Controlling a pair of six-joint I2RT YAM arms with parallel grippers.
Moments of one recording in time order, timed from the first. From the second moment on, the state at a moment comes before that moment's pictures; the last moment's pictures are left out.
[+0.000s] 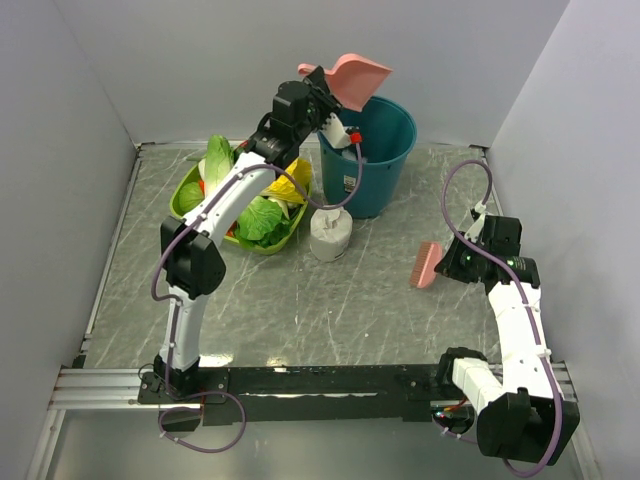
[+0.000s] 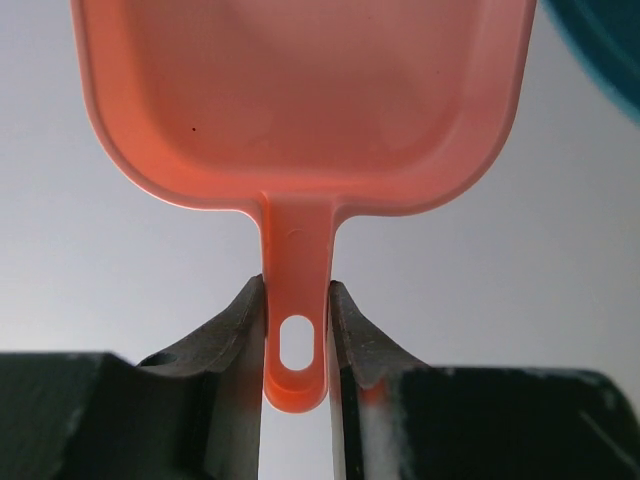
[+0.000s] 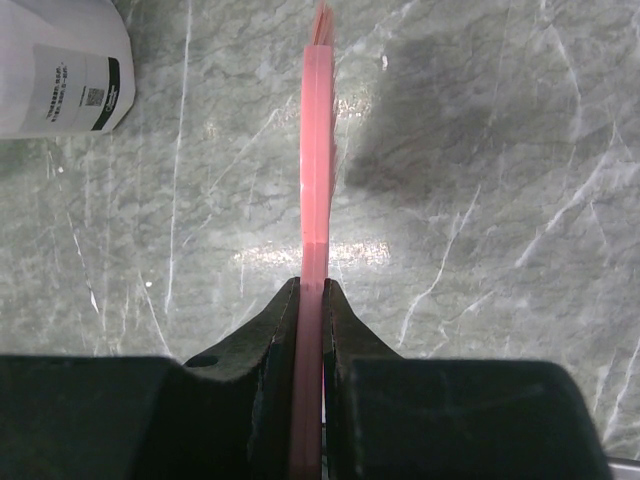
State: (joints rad) left arm -0.57 2.13 2.21 -0.12 -0.09 1.97; right arm -0.17 0.92 0.85 -0.84 -0.29 0.22
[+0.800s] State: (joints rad) left arm -0.29 1.32 1.84 -0.75 0.02 1.02; right arm -0.16 1.04 1.08 -0.78 -0.29 -0.09
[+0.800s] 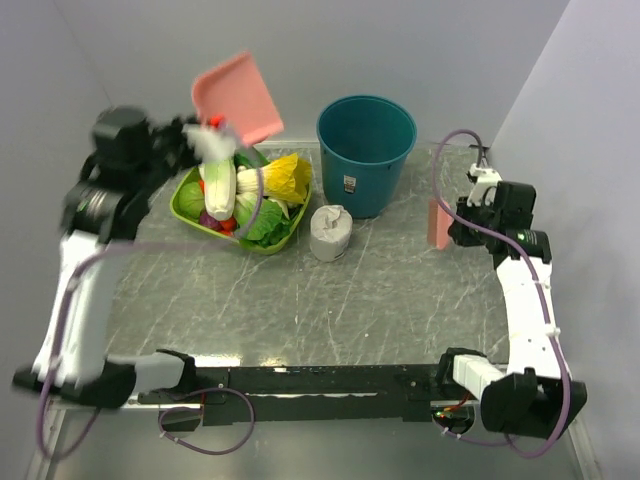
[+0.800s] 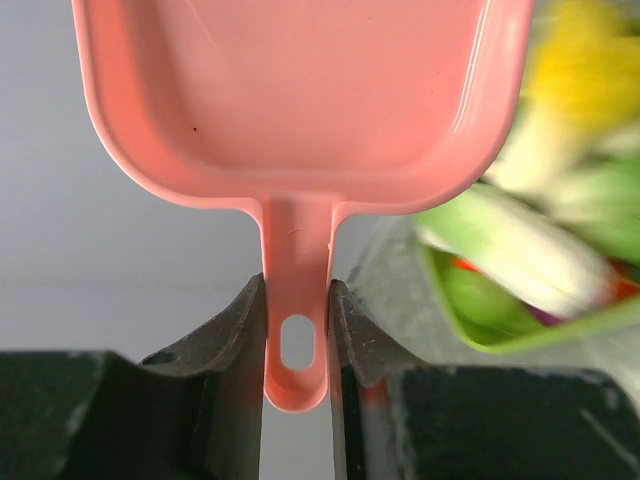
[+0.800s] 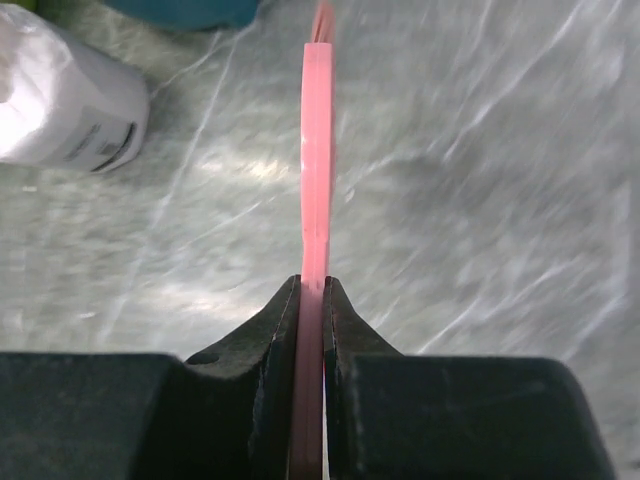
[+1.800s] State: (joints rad) left arm -0.39 1.29 0.91 -1.01 0.33 1.16; right arm 0.13 1.10 0.61 -0.21 0.07 -1.02
